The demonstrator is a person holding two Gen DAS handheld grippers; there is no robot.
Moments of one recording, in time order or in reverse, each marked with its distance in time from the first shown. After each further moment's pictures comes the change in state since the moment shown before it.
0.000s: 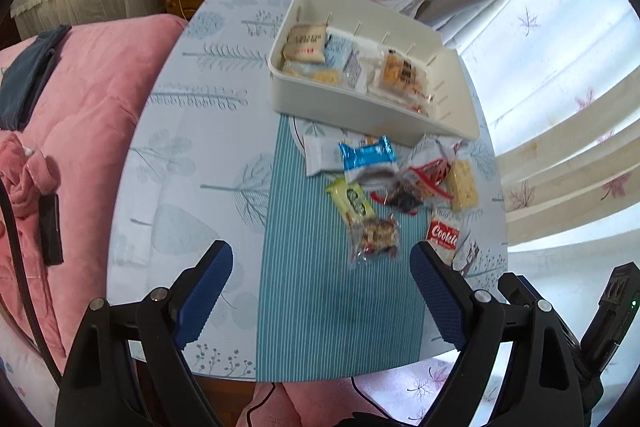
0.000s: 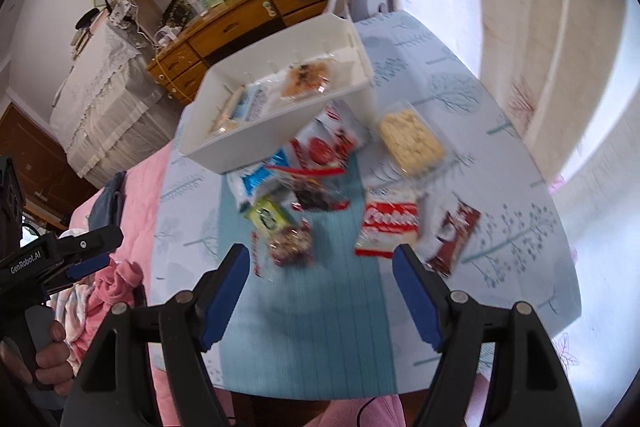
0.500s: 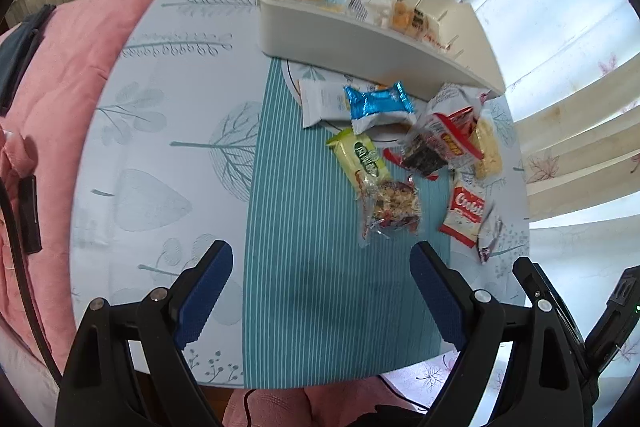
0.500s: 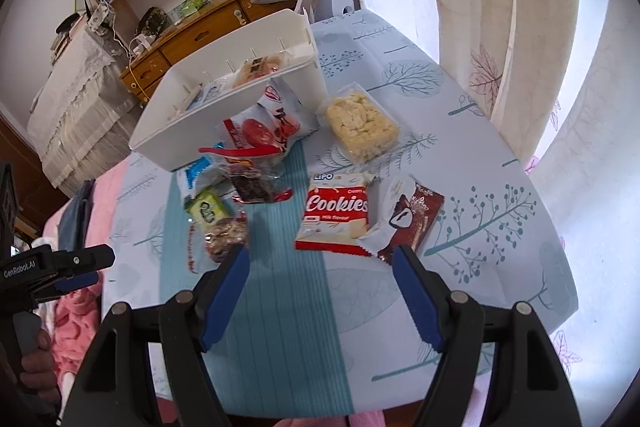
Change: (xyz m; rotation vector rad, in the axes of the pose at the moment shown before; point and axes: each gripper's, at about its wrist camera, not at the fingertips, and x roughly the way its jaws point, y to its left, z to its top) left arm 0.074 0.000 -0.023 0.008 0.094 -0.004; right arm 0.027 -0.033 -0.030 0.002 -0.071 -0.100
